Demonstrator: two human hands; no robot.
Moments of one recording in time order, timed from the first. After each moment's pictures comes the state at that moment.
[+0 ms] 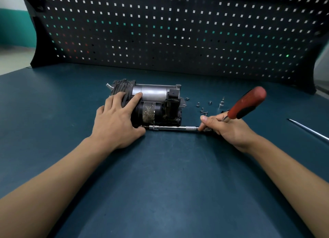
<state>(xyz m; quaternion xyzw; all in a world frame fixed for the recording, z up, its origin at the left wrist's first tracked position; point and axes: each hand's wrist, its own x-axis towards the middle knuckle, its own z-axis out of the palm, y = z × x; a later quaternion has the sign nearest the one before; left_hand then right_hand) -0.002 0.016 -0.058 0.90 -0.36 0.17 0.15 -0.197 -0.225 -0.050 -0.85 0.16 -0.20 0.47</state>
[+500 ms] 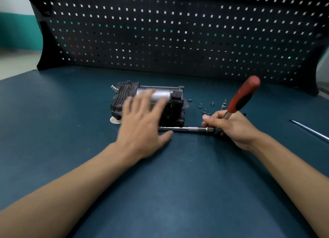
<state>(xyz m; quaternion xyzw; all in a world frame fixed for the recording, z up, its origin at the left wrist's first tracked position) -0.049 -0.003 -0.048 0.83 -0.46 0.28 0.15 -0.191 -0.227 -0.045 -0.79 0.18 -0.21 0.55</state>
